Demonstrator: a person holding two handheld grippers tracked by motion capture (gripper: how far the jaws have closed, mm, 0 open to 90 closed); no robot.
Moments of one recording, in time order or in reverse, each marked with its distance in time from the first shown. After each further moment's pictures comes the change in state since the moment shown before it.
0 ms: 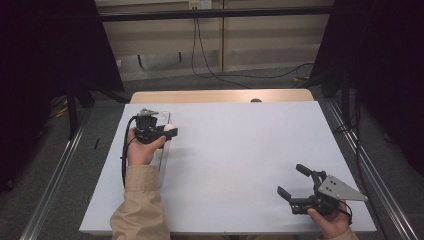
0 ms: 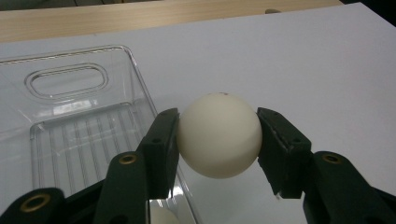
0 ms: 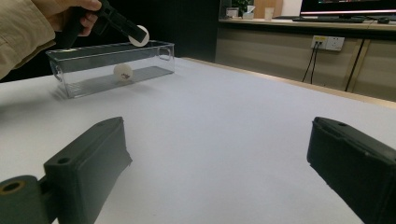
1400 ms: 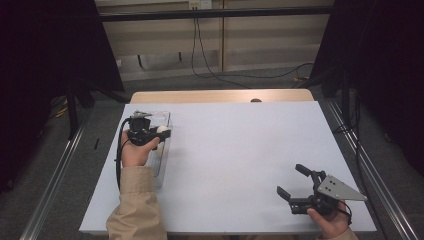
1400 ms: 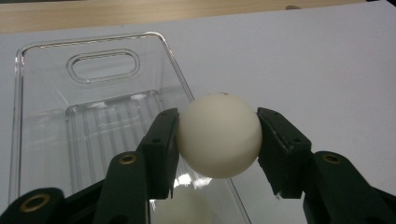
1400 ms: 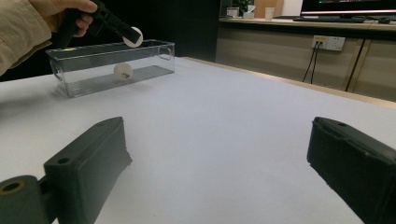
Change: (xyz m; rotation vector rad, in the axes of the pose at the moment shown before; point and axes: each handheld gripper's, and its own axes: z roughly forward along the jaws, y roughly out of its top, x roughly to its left) left arm 0.013 -0.008 -0.008 0.006 0.052 -0.025; right arm 0.001 0.000 0.001 0.001 0.000 0.004
